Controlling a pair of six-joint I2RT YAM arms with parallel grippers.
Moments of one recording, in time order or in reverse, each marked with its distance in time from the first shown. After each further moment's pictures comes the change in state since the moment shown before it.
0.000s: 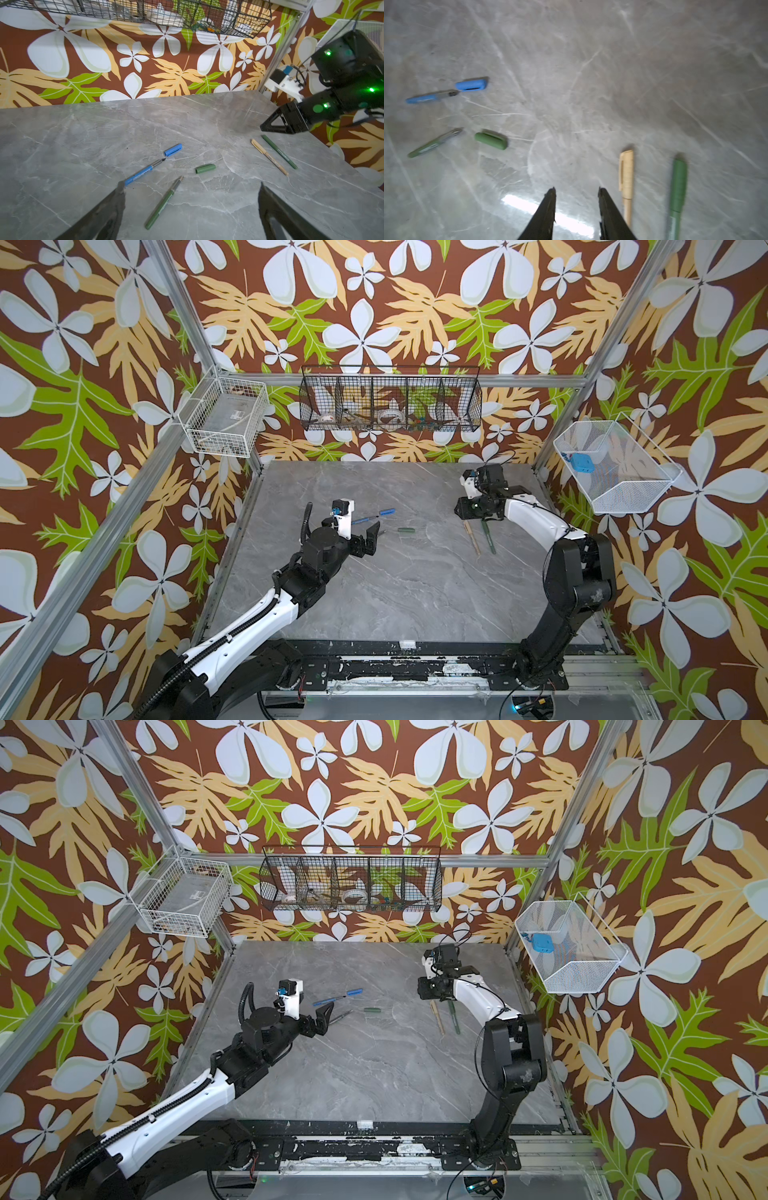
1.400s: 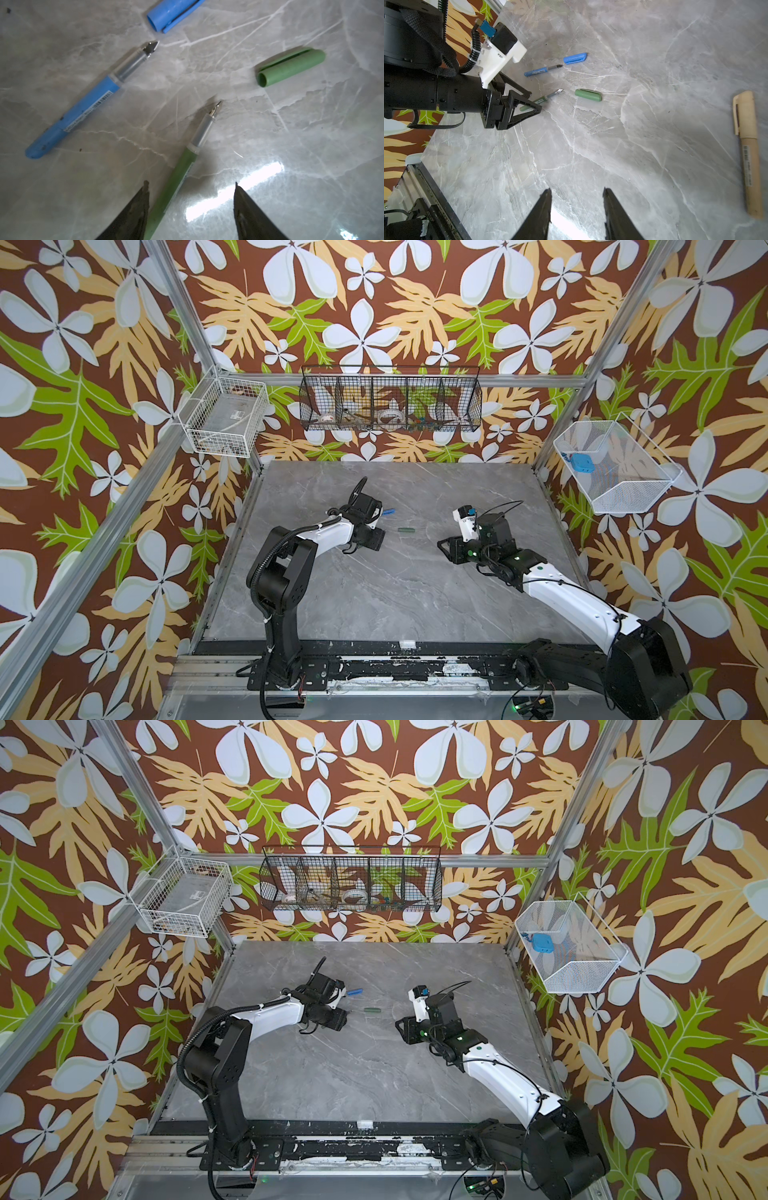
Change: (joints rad) left arm 0.117 0.896 0.568 -0.543 0.200 0.154; right arm 0.214 -0.571 -0.628 0.358 -0.063 0.254
